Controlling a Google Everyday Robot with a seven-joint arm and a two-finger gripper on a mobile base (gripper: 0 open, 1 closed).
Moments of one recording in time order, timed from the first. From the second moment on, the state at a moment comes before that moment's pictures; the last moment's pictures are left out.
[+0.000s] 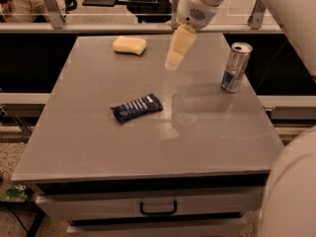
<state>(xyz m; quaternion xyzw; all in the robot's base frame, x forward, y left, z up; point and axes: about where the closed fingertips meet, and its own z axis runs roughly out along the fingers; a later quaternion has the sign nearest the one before) 0.653 -0.056 0.948 -0.63 0.74 0.05 0.23</state>
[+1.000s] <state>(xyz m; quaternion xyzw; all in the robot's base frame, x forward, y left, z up) 0.731 0.000 0.915 -0.58 0.79 0.04 0.21</state>
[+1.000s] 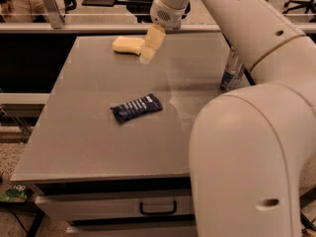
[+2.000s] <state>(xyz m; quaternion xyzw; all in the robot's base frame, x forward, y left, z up) 0.777 0.048 0.877 -0.52 0.83 0.04 0.19</state>
